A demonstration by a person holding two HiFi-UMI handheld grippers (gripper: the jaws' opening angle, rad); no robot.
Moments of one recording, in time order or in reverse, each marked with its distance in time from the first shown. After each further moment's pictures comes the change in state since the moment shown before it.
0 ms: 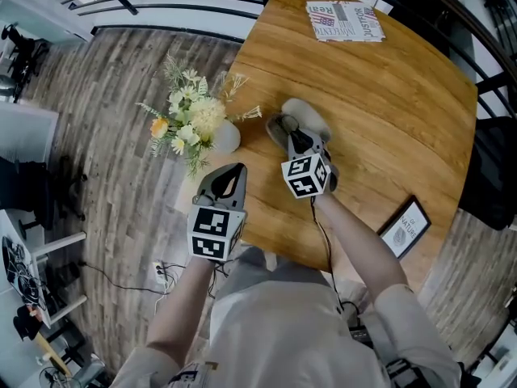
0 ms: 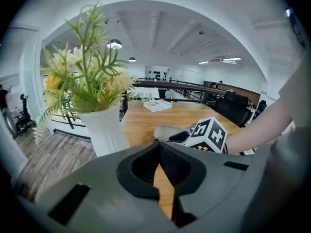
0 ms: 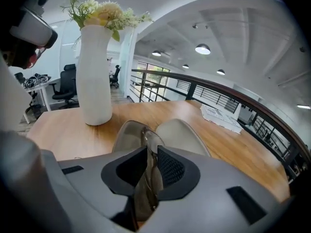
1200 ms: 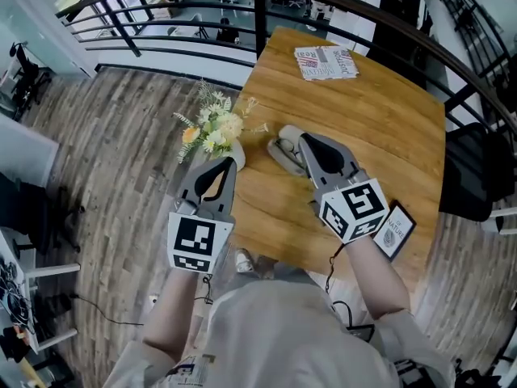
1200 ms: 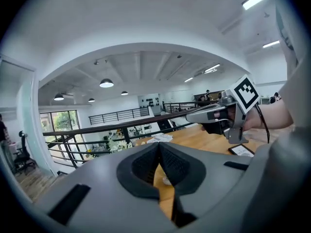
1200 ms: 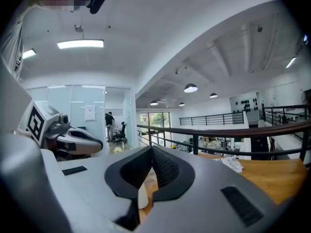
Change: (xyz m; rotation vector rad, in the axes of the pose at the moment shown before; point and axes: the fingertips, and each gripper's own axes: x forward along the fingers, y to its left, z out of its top) left arm -0.145 0.004 0.134 0.274 -0.337 0.027; right arm -0.275 -0.007 0.217 0.249 -0.583 0.115
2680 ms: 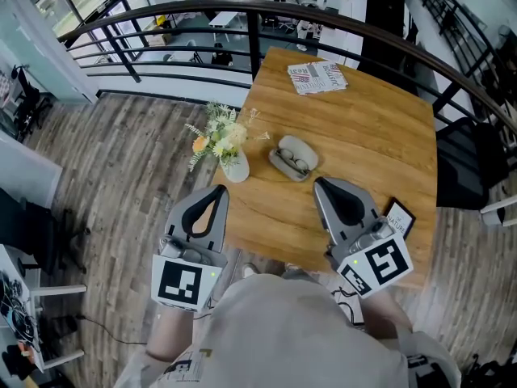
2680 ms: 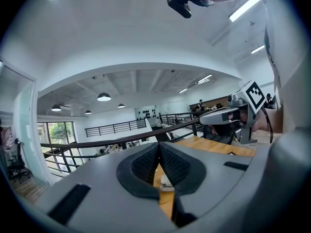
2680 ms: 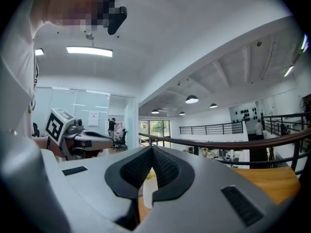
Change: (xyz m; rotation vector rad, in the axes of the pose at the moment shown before) left arm -0.108 -0.013 0.062 -0.015 -0.108 -0.005; right arm -0.111 0.085 0.065 -0.058 -0.101 -0.012
